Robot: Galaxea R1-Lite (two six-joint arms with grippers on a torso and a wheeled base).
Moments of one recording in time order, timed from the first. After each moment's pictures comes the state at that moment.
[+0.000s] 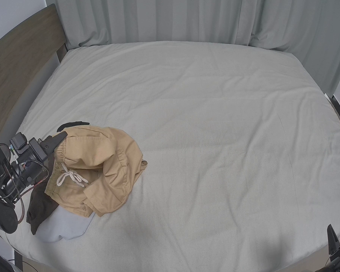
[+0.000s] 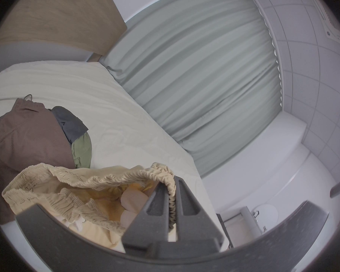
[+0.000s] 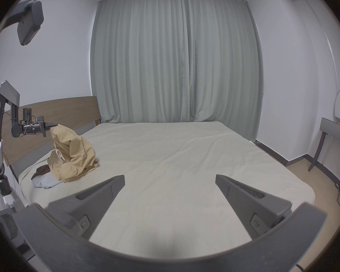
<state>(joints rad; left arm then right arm) 0.07 1.69 -0.26 -1.54 -0.57 -0.83 0.00 0.02 -0.02 0.00 0.01 0.01</state>
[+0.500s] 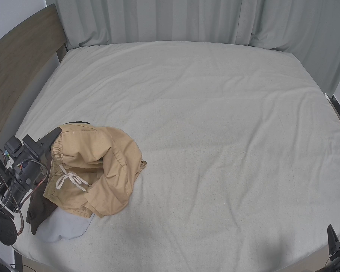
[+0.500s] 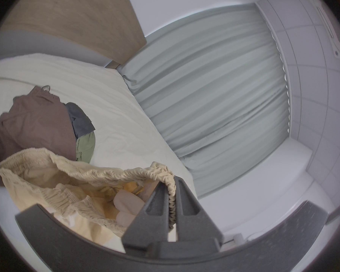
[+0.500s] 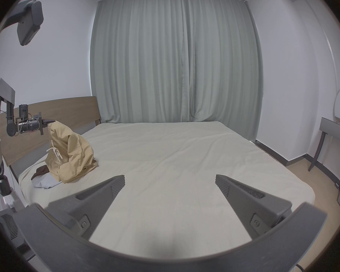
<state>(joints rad) -0.05 1.58 -0.19 -1.54 -0.29 -0.97 0.00 0.02 -0.02 0.00 0.01 0.01</state>
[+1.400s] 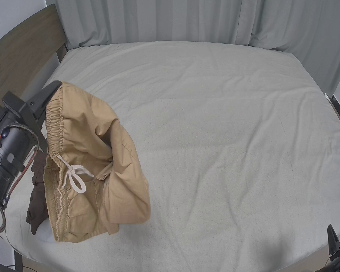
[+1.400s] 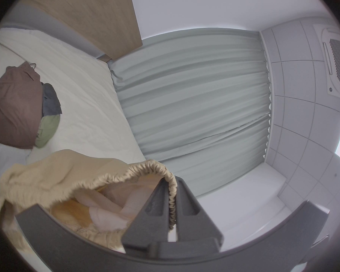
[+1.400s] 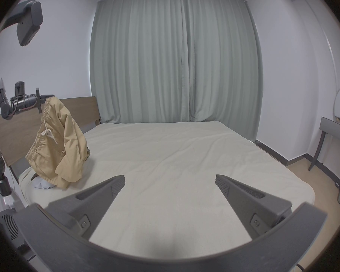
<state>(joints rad) -0.47 1.28 -0.45 -1.16 0.10 -1.10 0.00 0.02 -0.02 0.00 0.01 0.01</state>
